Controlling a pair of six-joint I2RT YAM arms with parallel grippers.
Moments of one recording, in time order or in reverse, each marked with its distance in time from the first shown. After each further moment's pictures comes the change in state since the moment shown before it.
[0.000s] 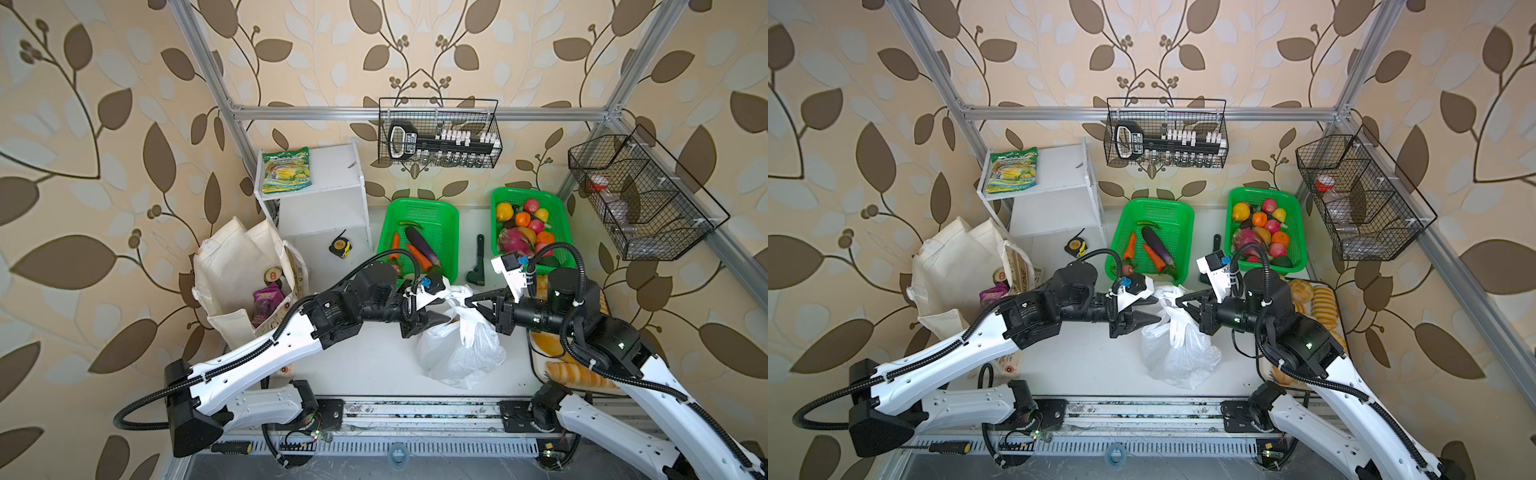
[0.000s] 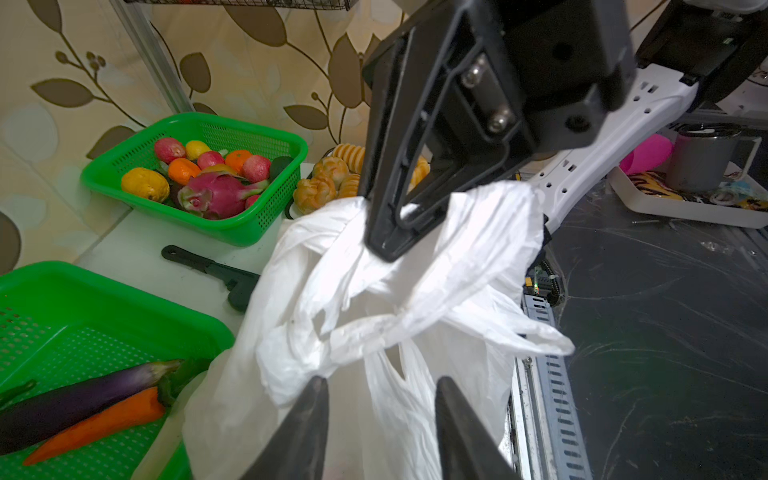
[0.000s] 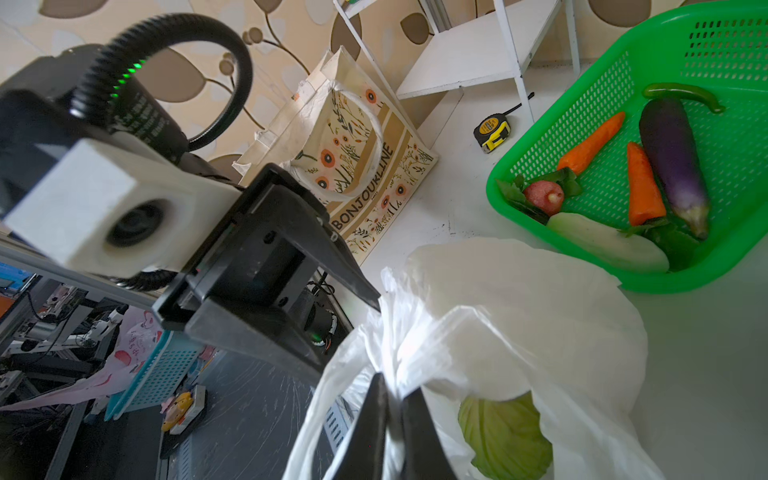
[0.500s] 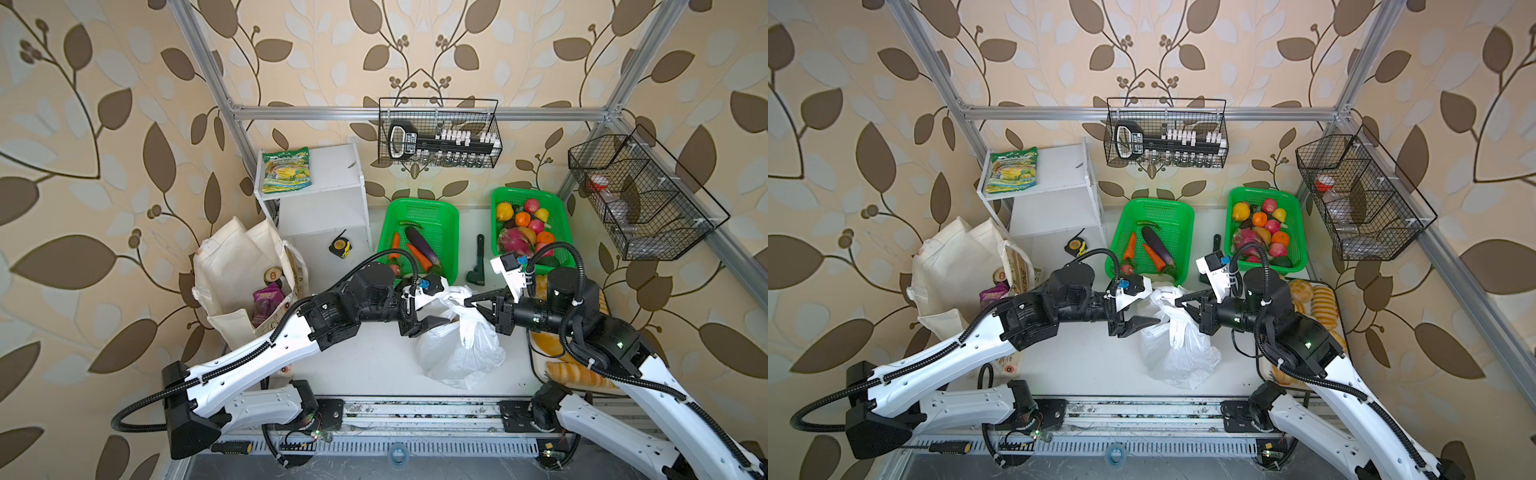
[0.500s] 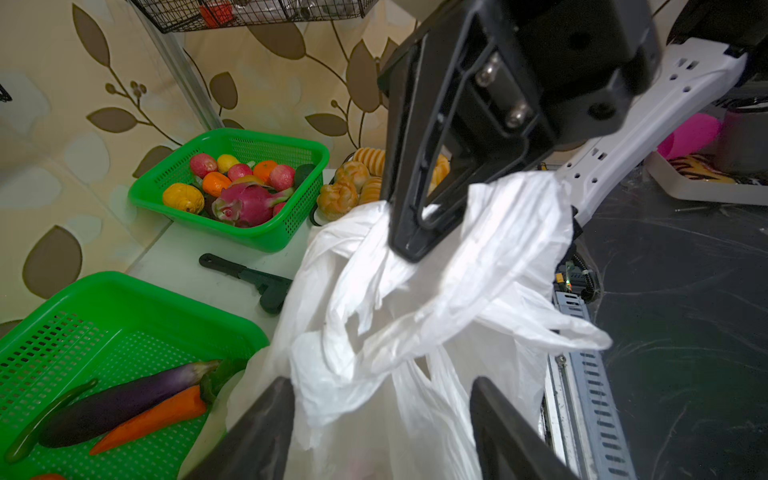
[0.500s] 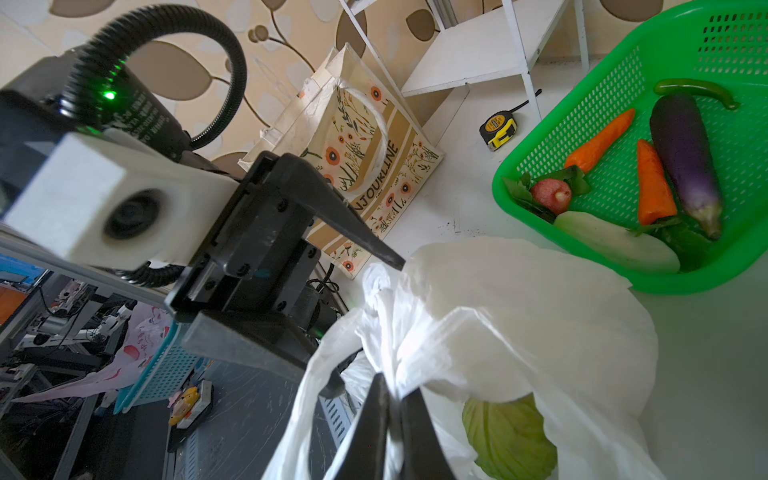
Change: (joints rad) left arm 0.000 0.019 -0.002 0.014 -0.061 0.073; right arm -0.002 0.001 -0.005 0.007 -0.030 0.000
